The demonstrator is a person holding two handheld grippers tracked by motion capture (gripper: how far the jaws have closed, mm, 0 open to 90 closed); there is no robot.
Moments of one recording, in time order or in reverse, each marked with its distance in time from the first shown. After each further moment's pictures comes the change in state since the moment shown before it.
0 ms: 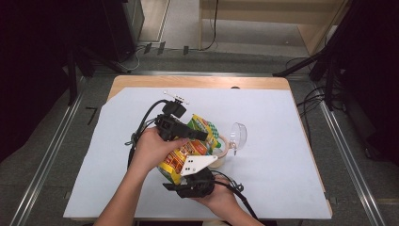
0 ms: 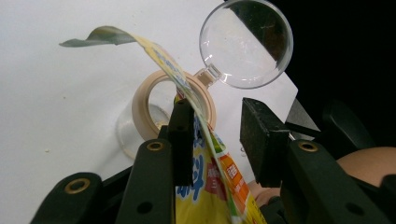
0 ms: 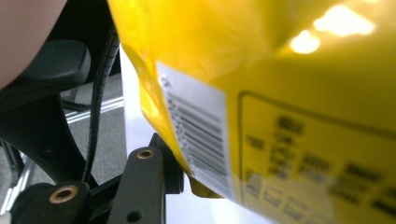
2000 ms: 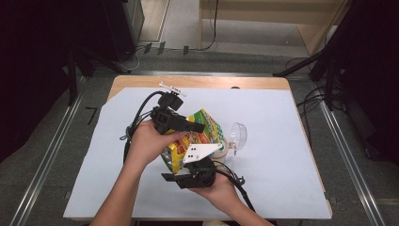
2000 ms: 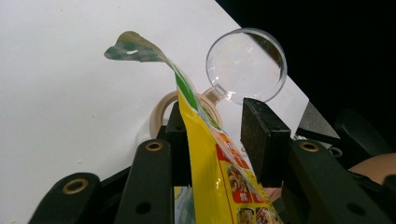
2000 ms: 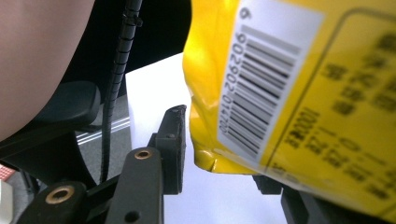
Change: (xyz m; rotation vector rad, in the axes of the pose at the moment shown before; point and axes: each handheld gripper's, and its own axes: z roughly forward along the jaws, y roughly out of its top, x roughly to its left) left arm -0.010 0.012 -0.020 -0.044 0.078 0.055; right arm -0.009 0.026 -0.013 -0.051 0.014 0.039
